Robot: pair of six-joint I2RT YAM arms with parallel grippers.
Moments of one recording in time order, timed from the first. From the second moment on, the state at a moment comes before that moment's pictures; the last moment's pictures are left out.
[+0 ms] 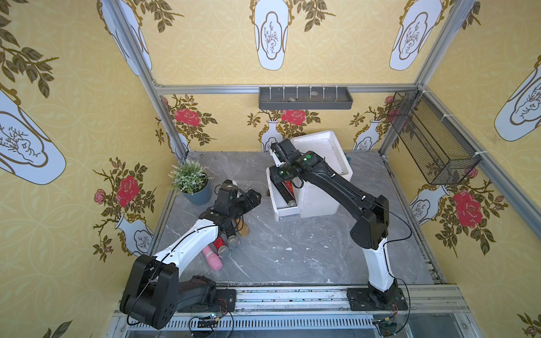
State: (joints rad) left arm -0.37 1.26 0.69 -0.11 0.16 -0.86; right arm 0.83 2.13 2.14 -0.92 0.03 0.29
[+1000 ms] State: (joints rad) left arm -0.35 1.49 0.70 0.13 0.34 -0.97; right arm 0.75 2.40 2.16 -0.89 0.08 0.28
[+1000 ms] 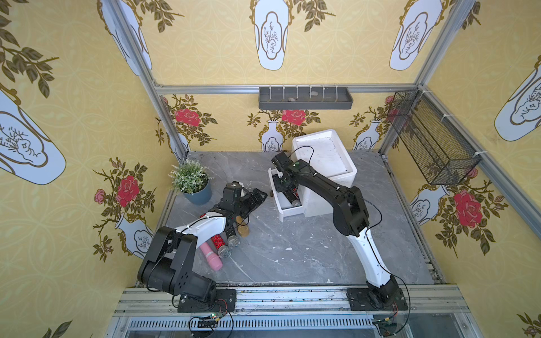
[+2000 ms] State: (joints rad) left arm -0.35 1.52 0.72 0.19 0.38 -1.00; right arm 0.76 2.45 2.13 -0.87 0.21 0.15
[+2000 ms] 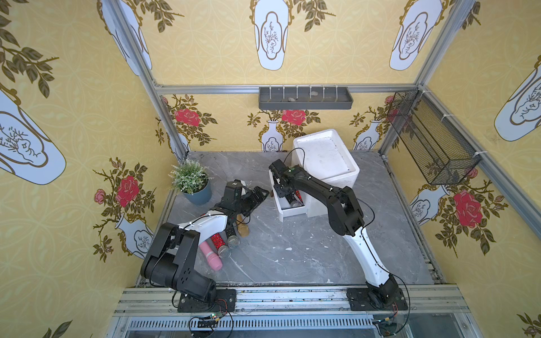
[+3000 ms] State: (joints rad) left arm -0.34 1.42 0.73 0.10 0.38 -0.96; right arm 0.76 2.24 2.17 -0.84 0.13 0.25
